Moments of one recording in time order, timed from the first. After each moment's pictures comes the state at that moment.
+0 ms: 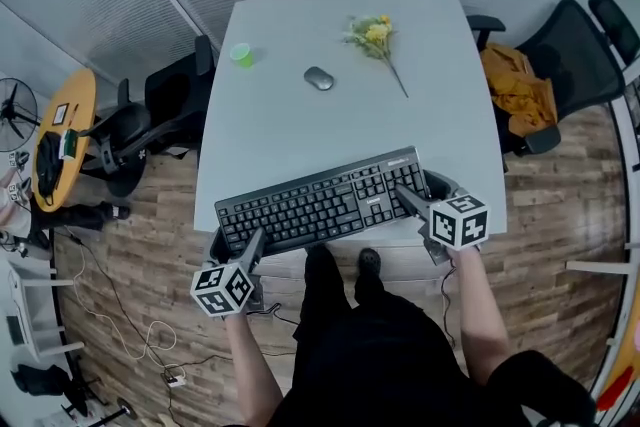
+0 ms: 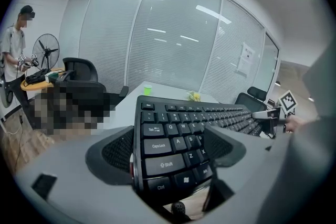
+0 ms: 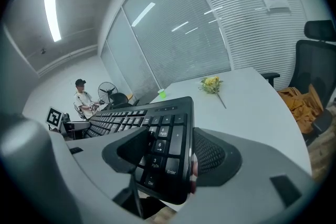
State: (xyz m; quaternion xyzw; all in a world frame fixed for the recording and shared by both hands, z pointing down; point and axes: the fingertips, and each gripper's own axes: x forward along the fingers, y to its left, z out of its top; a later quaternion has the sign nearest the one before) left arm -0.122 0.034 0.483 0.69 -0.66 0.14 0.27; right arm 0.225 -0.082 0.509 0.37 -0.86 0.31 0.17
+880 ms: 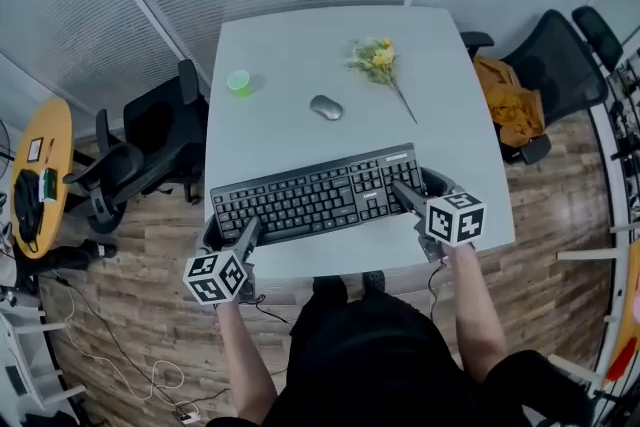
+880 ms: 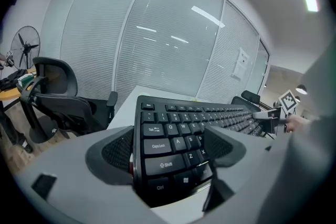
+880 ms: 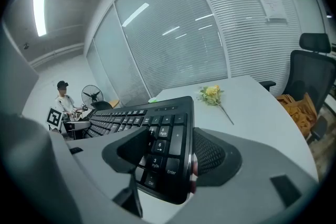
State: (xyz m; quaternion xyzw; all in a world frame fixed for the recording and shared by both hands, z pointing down) left arm -0.194 -0.082 0.485 0.74 -0.60 0.13 0.26; right arm 0.167 -0.142 0.490 0.45 -0.83 0.30 0.16
